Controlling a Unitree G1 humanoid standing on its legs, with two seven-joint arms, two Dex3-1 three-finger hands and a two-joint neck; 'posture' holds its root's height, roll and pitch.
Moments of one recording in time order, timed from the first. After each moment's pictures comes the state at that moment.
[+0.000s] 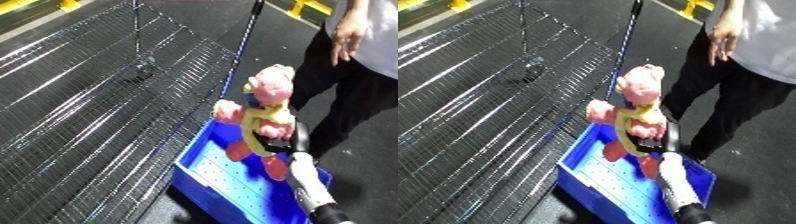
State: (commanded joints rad) left arm 0.16 0.34 -0.16 0.12 -0.57 -0.13 0.19; right arm 0.14 -0.49 -0.70 0.40 0.65 -0.34 -0.38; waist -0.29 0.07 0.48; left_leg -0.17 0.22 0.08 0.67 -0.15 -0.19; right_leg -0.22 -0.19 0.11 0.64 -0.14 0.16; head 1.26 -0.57
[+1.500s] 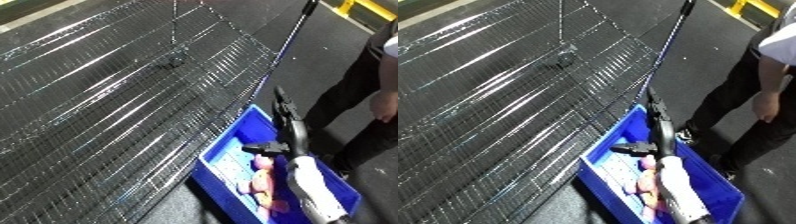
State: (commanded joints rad) left arm 0.18 0.33 -0.10 0.07 -0.54 -0.11 0.20; right arm 0.13 -0.40 -0.43 0.12 0.54 -0.25 -0.26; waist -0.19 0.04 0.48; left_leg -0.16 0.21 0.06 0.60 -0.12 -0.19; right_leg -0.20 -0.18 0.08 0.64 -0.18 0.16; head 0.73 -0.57
